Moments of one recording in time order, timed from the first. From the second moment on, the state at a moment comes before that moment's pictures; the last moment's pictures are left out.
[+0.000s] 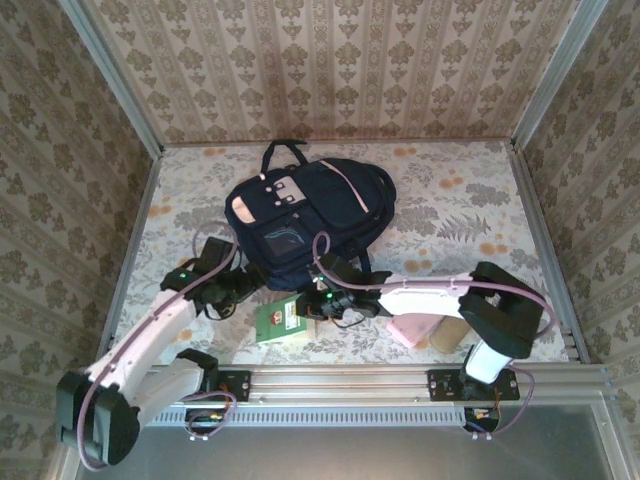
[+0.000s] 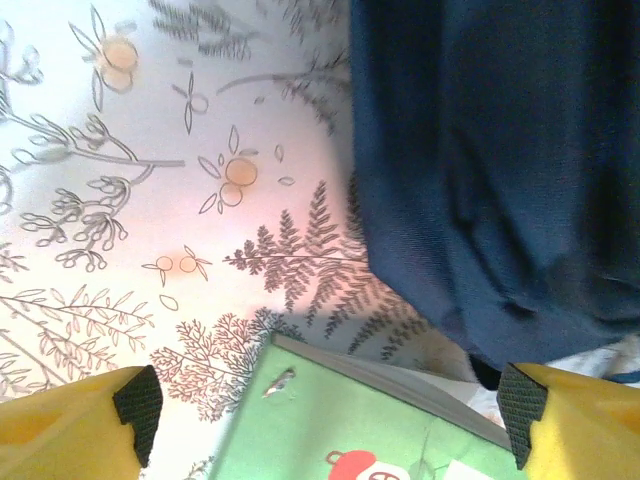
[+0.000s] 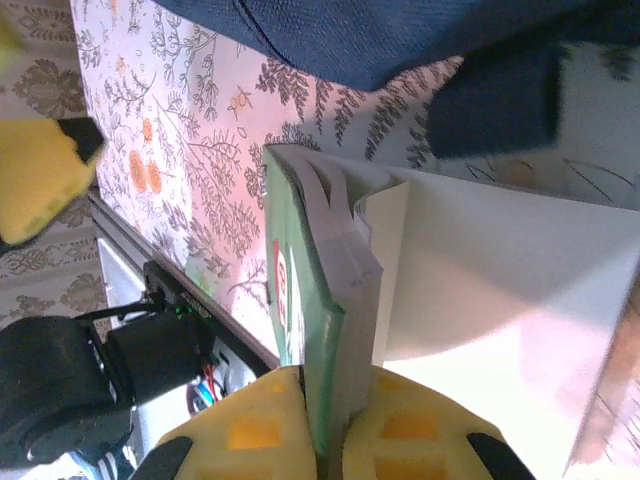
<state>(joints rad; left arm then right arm) -0.41 0.90 0.68 -0.85 0.10 -0.93 0.99 1.59 0.85 -0.03 -0.32 1.10</state>
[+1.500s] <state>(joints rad) -0.62 1.19 0.86 0.07 0.76 -0.99 0.43 0.96 0.75 -0.01 -0.68 1.13</state>
